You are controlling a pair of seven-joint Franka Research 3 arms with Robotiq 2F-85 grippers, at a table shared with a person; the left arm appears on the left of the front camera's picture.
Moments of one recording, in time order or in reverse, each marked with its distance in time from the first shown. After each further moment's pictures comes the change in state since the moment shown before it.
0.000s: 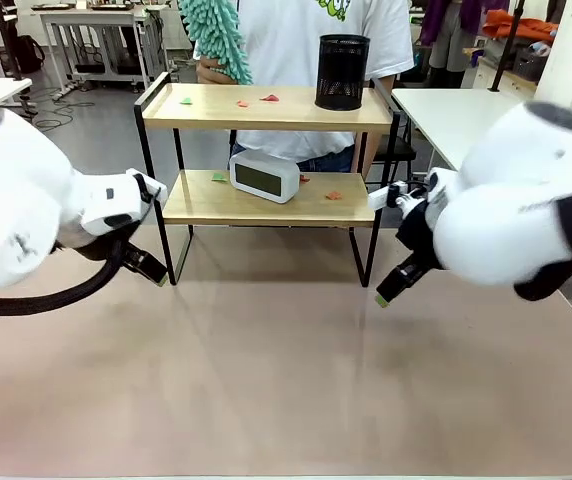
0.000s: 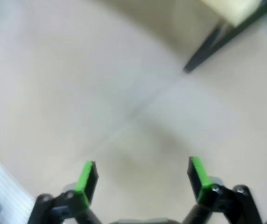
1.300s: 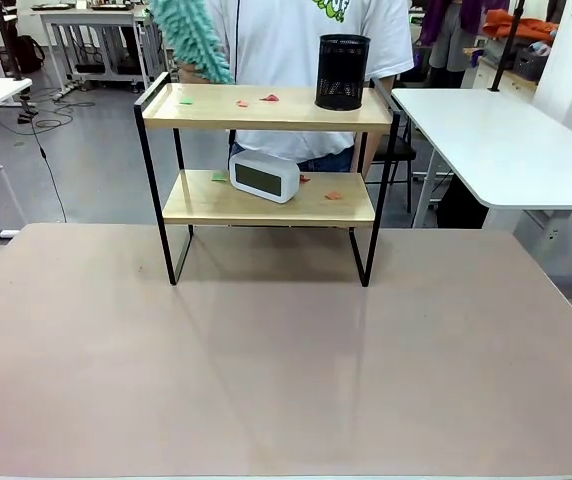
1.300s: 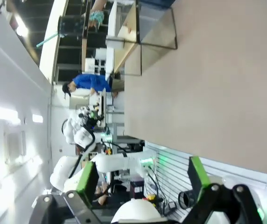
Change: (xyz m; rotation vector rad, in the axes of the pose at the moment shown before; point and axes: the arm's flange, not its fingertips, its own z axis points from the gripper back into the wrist) left arm -0.297 0.242 0.167 -0.615 -0.476 0.869; right arm -0.378 -0.211 0.203 0.842 -0.519 -0.909
